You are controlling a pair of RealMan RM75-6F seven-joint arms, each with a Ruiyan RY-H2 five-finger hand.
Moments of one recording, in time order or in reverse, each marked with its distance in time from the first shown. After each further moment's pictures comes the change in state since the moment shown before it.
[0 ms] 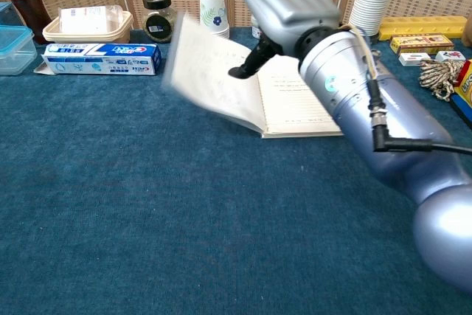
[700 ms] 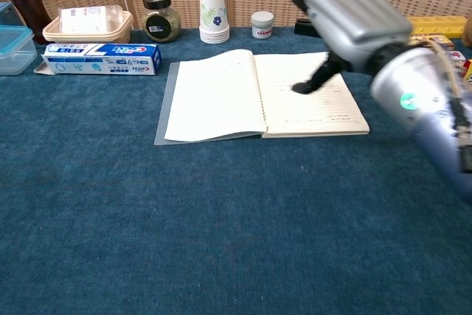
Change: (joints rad) left arm 0.003 0.012 -0.001 0.017 -0.016 -0.013 -0.008; right arm -0.139 0.157 -0.106 -0.132 0.035 0.071 -0.078
